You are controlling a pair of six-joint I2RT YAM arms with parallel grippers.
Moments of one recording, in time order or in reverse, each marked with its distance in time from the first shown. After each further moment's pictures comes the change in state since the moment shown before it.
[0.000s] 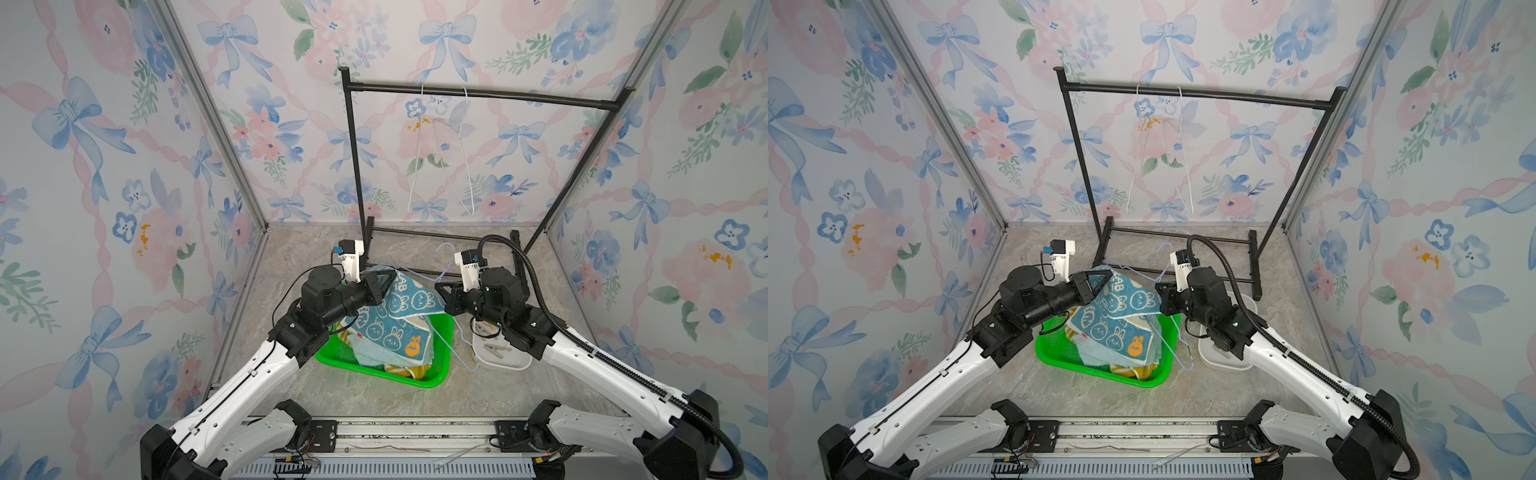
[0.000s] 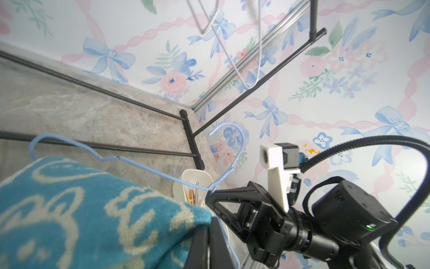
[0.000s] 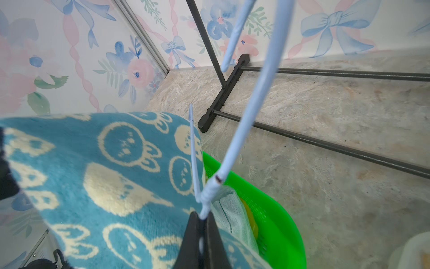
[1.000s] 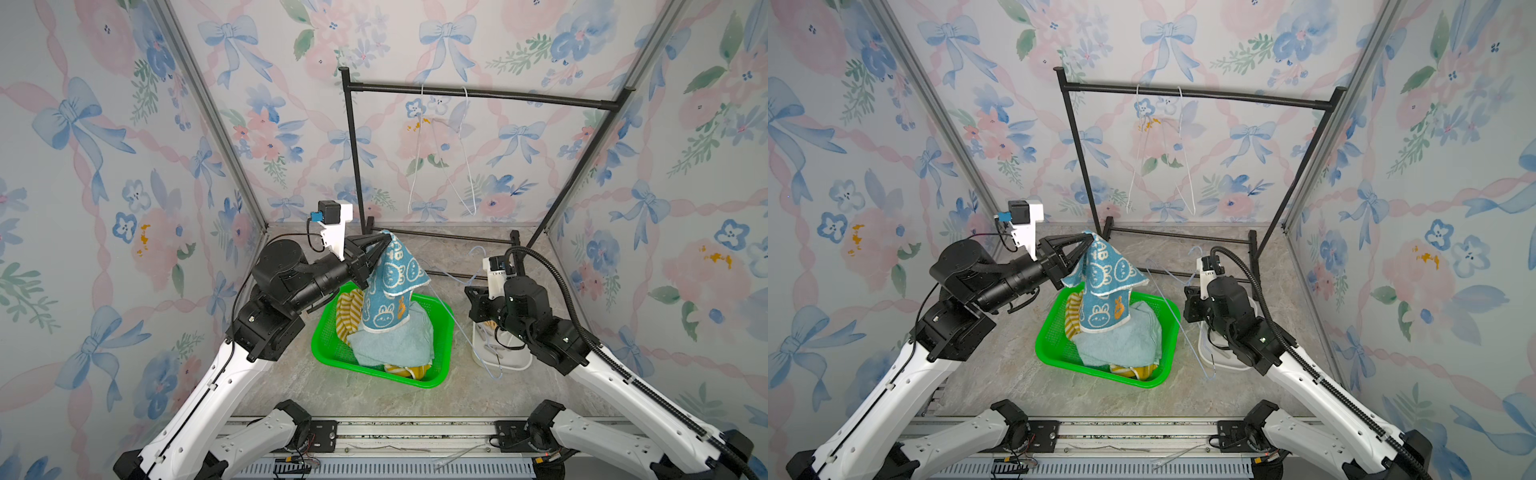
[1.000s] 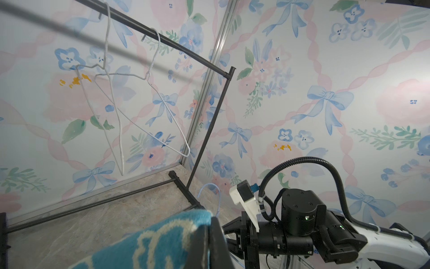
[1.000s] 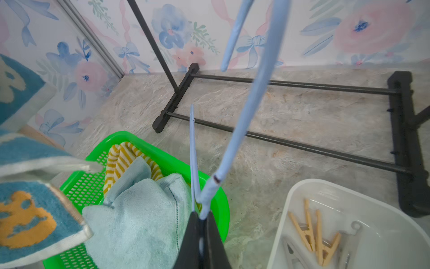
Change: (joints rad) left arm 0.015 0.011 0.362 -0.140 0.115 0.367; right arm -0.060 -0.212 -0.017 -0.252 0.217 -0.068
